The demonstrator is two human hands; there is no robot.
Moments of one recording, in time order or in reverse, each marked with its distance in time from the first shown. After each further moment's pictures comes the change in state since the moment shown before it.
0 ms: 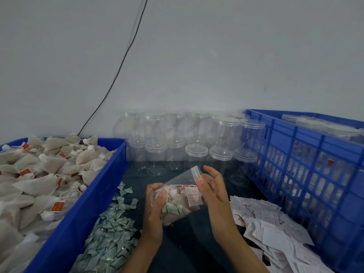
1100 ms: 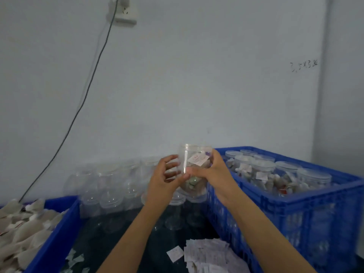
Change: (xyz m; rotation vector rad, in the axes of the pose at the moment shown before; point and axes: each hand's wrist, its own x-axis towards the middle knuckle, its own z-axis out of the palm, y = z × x) left_hand 0.081 0.124 0.186 0.231 -0.421 0.187; right_hand 0.089 -0.194 -0.088 -0.260 0.167 0.017
